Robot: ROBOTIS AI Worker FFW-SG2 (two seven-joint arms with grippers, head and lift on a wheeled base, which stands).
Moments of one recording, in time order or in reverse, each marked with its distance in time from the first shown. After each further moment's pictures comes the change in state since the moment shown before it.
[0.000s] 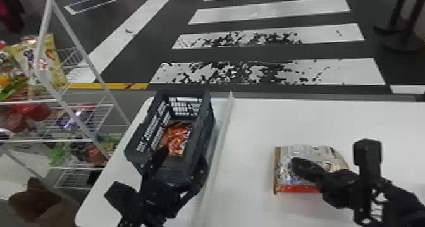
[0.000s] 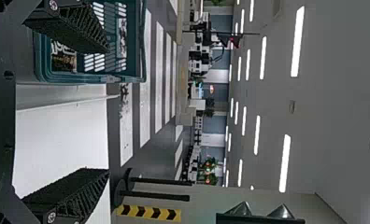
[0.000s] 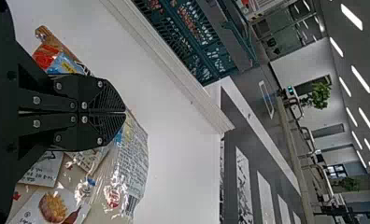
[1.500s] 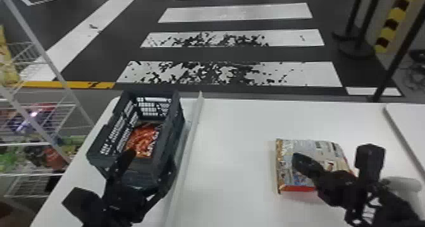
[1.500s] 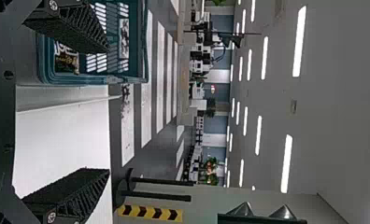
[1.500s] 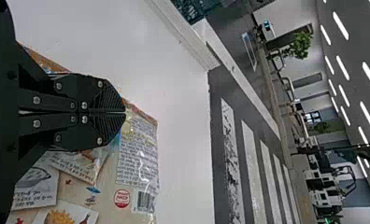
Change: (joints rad) left arm -0.008 0.002 -0.002 0.014 0.002 0.000 0.000; right arm 0.109 0.000 -0.170 -0.075 -0.021 -0.058 -0.048
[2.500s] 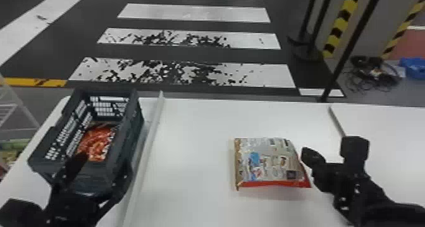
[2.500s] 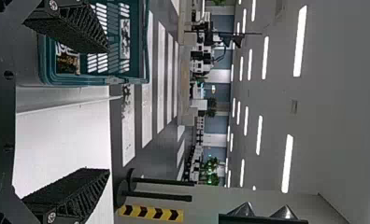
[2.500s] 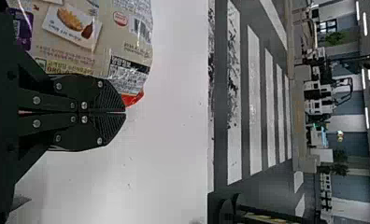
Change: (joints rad) left arm -0.005 0.002 -0.001 0.007 0.002 0.000 -0.002; right arm -0.004 -0.004 -0.164 -0.027 0.129 0.084 -0.241
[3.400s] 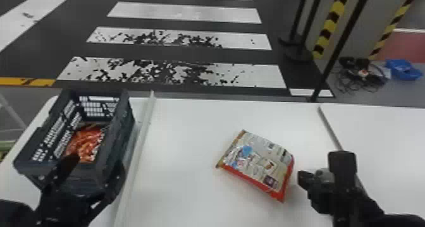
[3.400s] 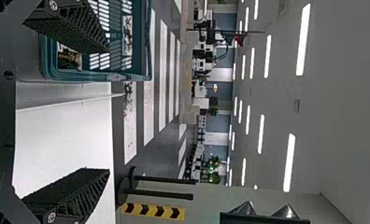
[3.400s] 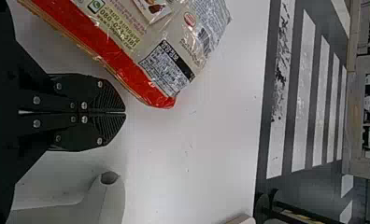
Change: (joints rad) left arm -0.011 0.001 -0.009 0.006 0.000 0.012 0.000; right arm 0.109 -0.001 0.005 -0.175 0.098 0.247 -0.004
